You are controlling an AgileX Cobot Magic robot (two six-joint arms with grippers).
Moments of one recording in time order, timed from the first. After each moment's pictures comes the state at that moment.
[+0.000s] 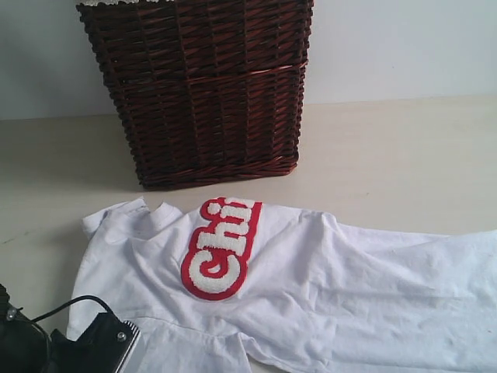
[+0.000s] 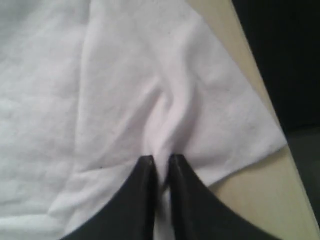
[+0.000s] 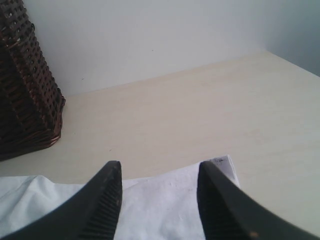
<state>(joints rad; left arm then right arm) -0.54 1.63 -0.43 -0.90 0.58 2.10 -0.07 0.00 0.00 0.05 0.30 0.14</state>
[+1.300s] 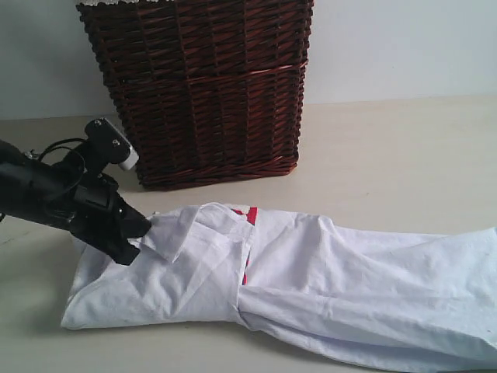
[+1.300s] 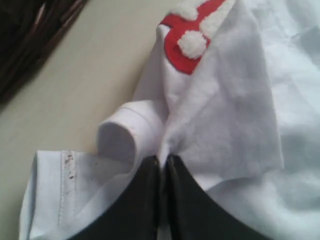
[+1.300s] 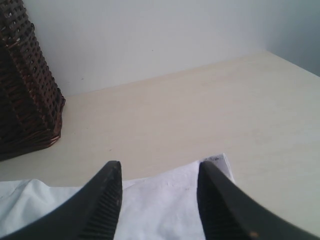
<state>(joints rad) -0.30 1.74 -0.82 -1.15 0.38 1.62 -0.07 0.00 0.00 0.05 0.30 0.14</state>
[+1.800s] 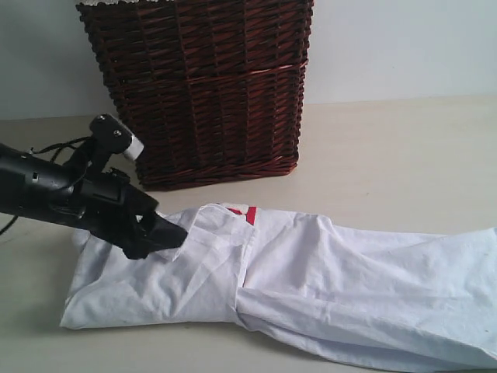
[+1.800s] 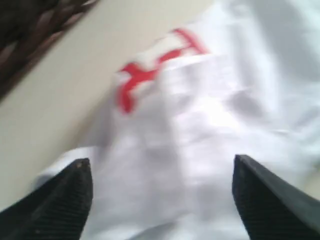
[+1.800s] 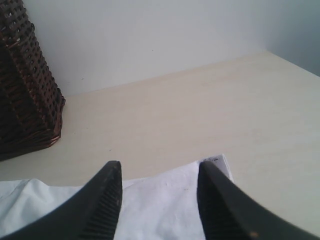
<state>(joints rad) -0.30 1.75 -0.82 -1.41 0.58 1.82 -0.07 0.00 0.00 0.05 0.30 0.14</state>
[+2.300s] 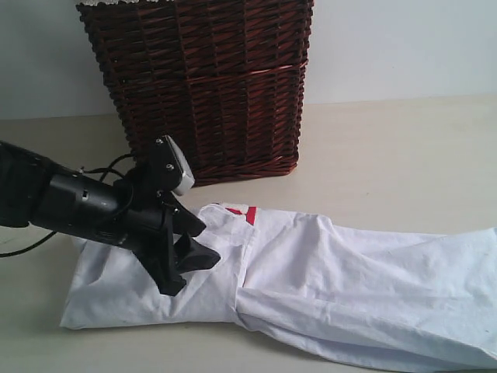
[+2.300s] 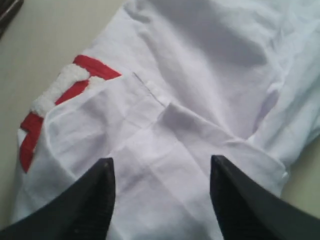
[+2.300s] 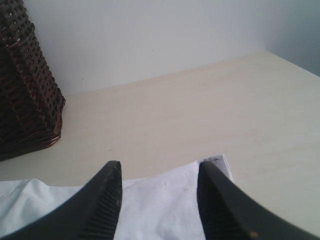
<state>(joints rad) -0.45 1.83 -0.84 -1.52 0.52 2.09 -0.07 0.00 0.00 0.05 0.30 0.14</state>
